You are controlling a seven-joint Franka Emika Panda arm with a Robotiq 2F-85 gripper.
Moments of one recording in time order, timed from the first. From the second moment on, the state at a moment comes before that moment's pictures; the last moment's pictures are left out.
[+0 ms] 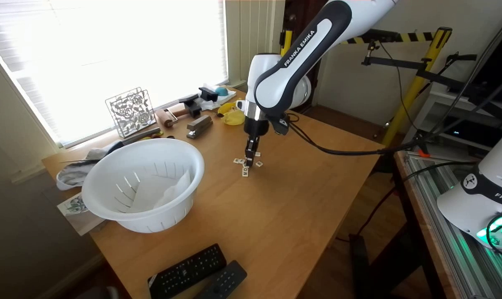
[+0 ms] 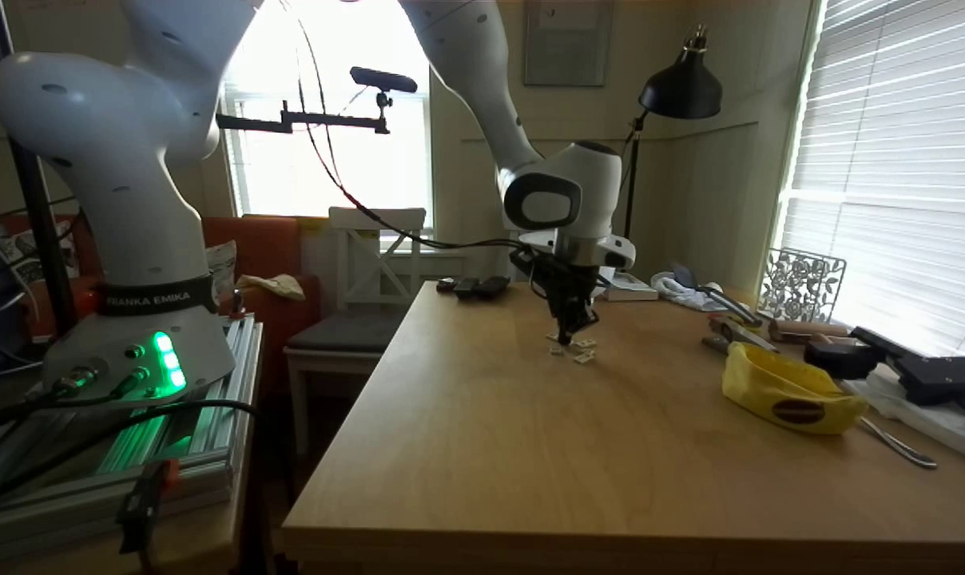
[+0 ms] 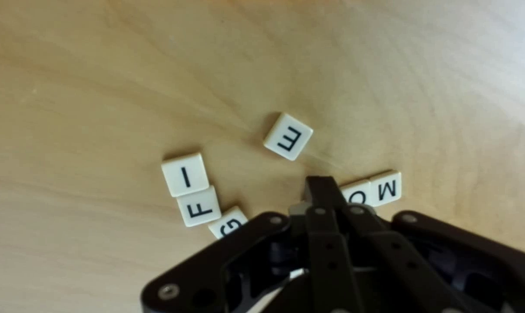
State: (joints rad) arm -0.39 0.66 0.23 -1.97 0.18 2.64 -0.40
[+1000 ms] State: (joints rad) arm -0.36 0.66 0.21 -1.94 0.22 2.61 -0.36
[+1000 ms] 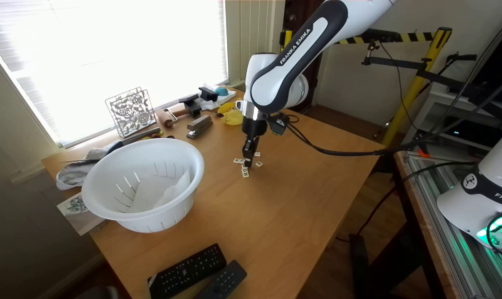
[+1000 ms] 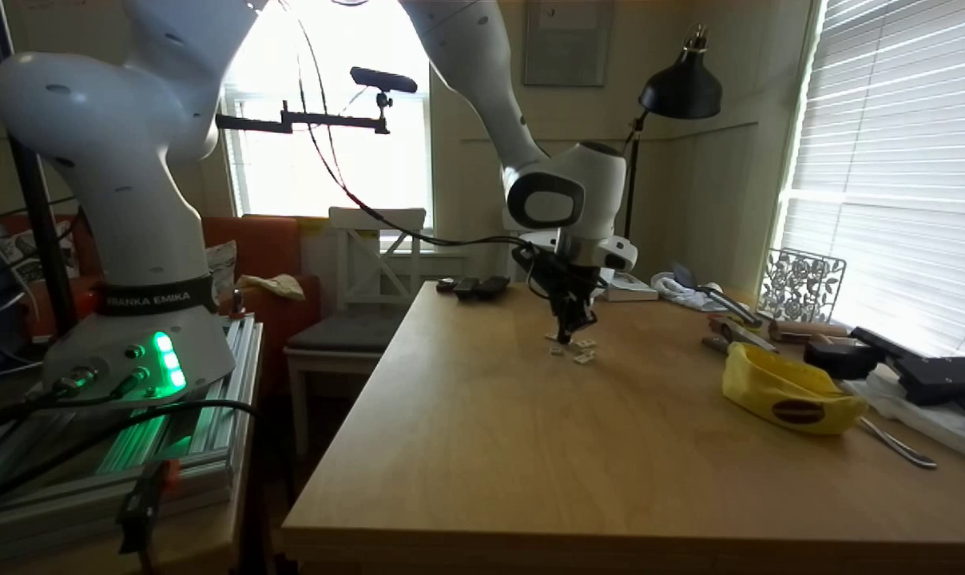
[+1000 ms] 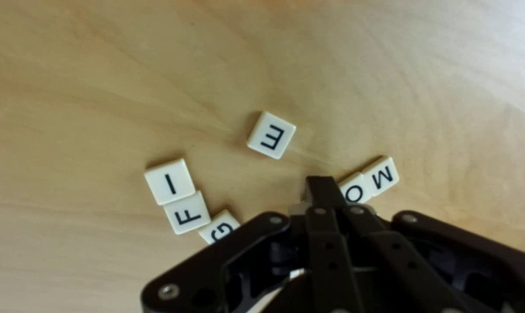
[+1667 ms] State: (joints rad) arm -0.22 0.59 0.10 -2.00 0.22 2.65 -0.25
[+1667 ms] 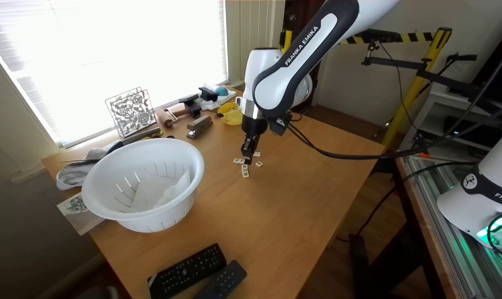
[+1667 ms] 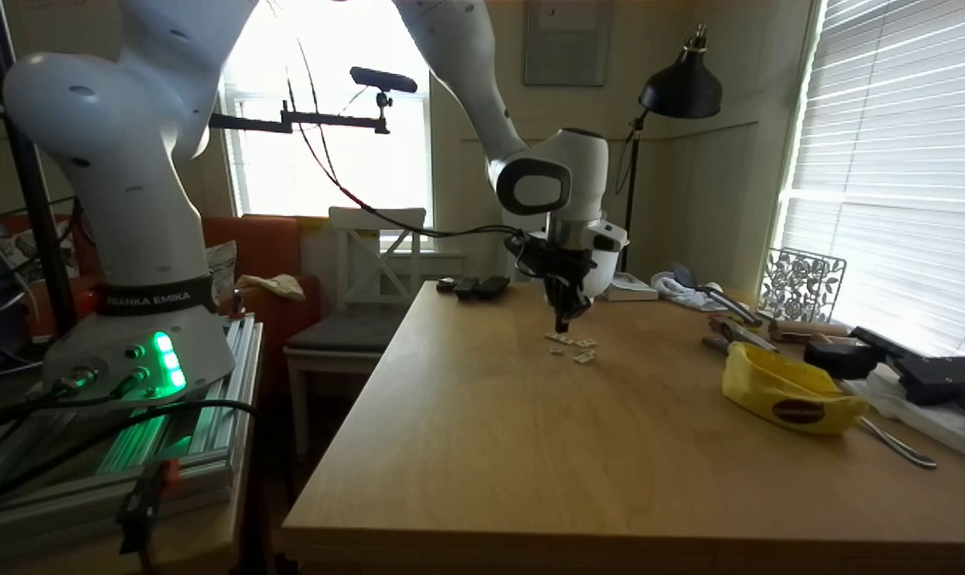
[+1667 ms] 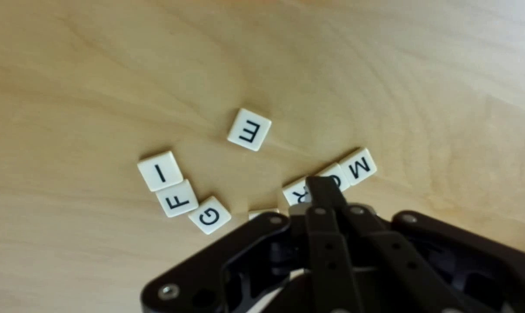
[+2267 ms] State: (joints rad) arm -0.13 0.52 0.02 -2.11 0.06 2.66 -0.24
